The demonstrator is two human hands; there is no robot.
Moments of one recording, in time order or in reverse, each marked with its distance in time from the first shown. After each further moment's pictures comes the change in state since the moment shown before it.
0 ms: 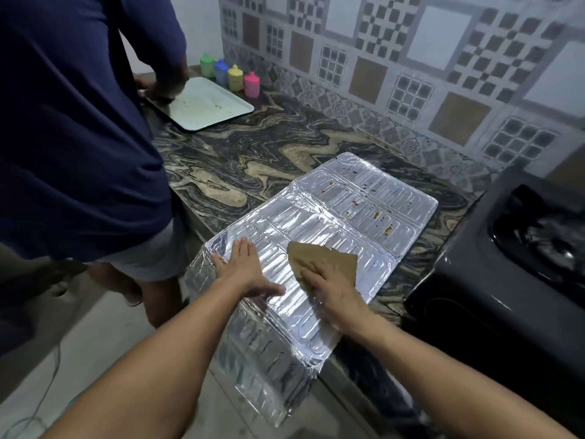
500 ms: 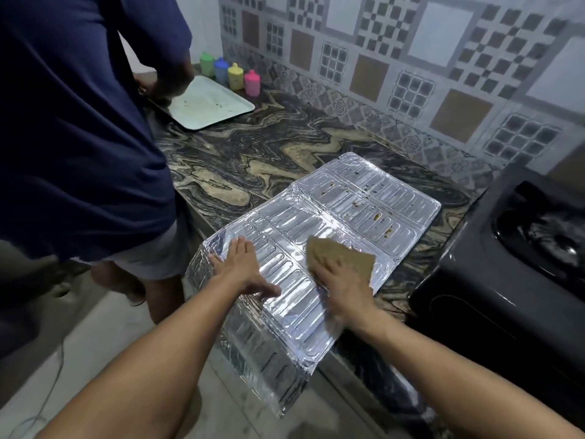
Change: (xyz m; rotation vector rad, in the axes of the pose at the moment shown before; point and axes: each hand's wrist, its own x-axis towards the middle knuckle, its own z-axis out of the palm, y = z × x) left_hand 0.003 -0.013 -0.003 -0.014 -0.030 -0.006; right_hand -0.001 -0.008 -0.008 -0.213 -0.170 0.266
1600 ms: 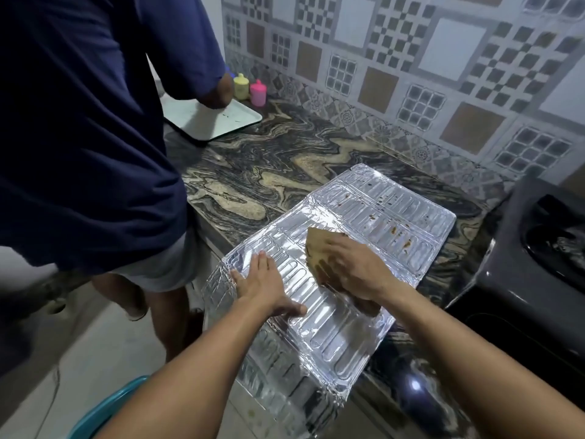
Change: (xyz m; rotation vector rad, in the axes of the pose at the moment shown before) left_hand -0.002 -0.007 -0.003 0.045 0.036 0.073; right_hand 0.062 -0.004 -0.047 0.101 0.028 -0.074
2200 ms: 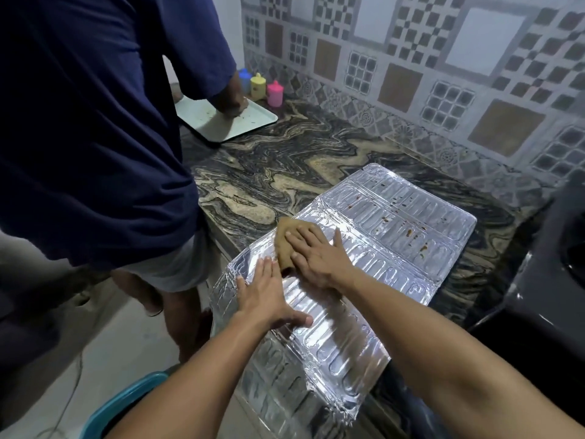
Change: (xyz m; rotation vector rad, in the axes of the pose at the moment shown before) left_hand 0.003 -0.004 0.005 -0.070 0.055 -0.022; right_hand 0.086 -0.030 0.048 -0.129 -0.170 -0.047
